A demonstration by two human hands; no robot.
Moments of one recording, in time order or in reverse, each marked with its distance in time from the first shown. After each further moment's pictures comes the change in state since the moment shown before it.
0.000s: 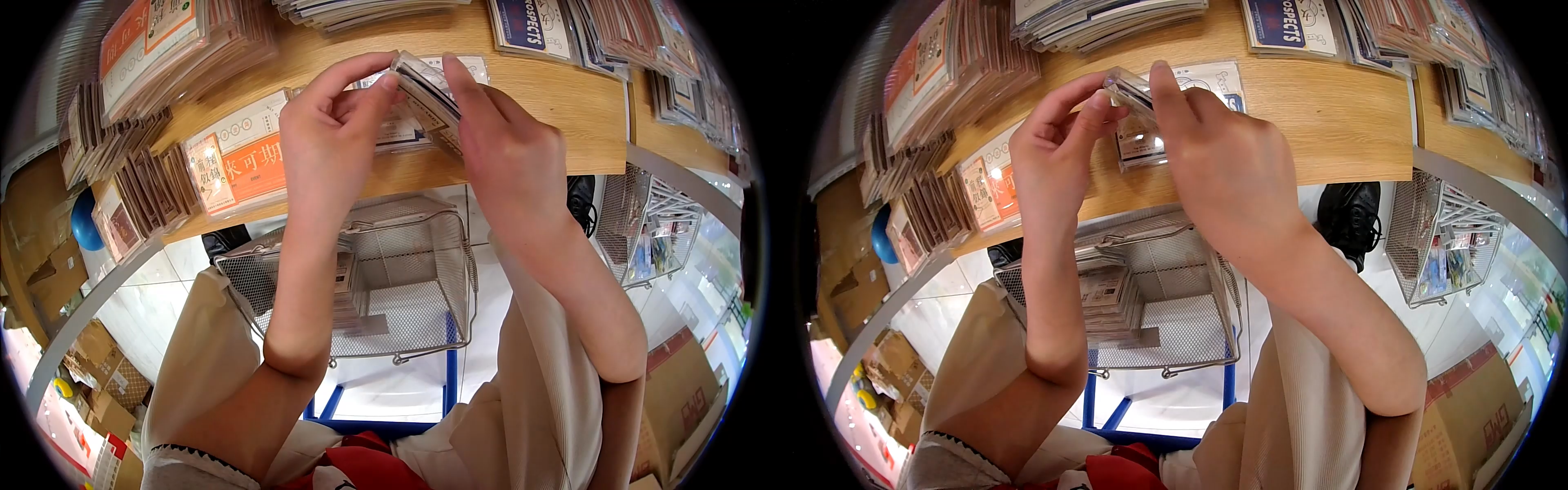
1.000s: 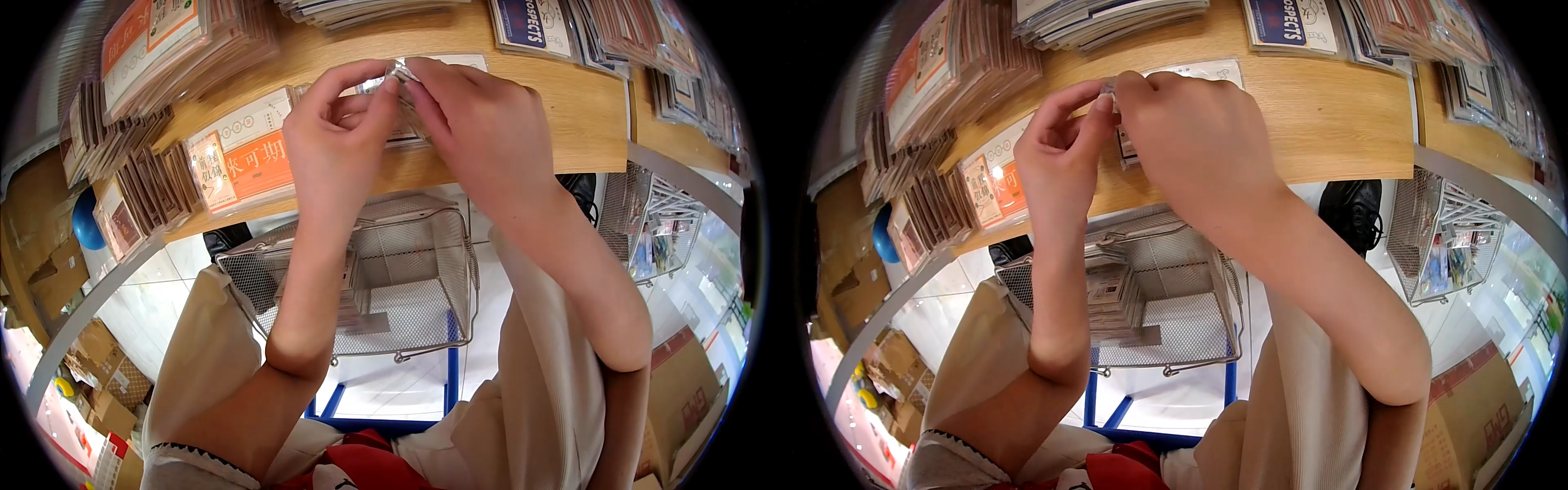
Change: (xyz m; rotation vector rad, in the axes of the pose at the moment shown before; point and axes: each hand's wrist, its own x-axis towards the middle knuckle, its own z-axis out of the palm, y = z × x) left_hand -0.009 0.002 0.004 0.002 0.105 -0.065; right_hand 0.022 -0.004 0.009 0.128 -0.001 -0.092
